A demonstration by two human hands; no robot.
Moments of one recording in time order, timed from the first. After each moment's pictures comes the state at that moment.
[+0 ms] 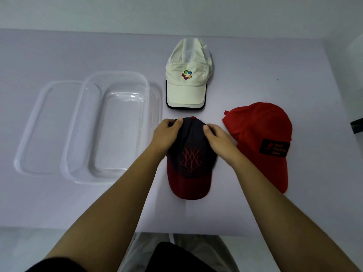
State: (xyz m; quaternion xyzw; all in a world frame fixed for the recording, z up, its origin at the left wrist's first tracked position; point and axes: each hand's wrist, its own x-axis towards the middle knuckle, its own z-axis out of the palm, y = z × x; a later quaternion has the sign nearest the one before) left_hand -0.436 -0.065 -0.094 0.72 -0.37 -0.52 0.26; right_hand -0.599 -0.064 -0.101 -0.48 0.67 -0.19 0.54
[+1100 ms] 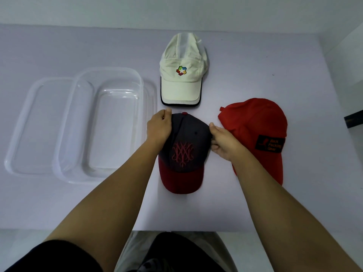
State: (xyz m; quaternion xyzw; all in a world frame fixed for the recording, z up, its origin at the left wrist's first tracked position) left_hand -0.438 -0.084 -0.112 0.77 -0.44 -0.39 0.26; right_hand -0.620 -0.078 -0.133 -0.24 0.64 -0.25 0.69
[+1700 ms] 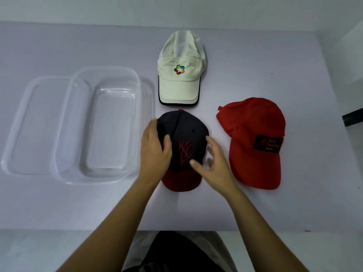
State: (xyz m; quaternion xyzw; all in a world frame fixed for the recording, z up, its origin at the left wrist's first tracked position) left_hand -0.441 -0.007 -0.093 0.73 -0.53 -0.30 0.32; right_hand -0.612 0.015 -0.122 -0.50 0.60 -0.29 0.55
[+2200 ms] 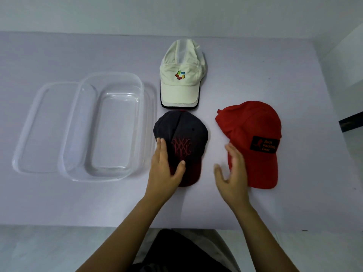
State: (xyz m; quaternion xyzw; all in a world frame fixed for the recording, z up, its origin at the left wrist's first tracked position) left_hand -0.458 0.046 -0.096 0.70 -0.57 -0.35 0.25; right_hand -0.638 0.047 -0.109 -0.57 0.66 -0.36 0.33
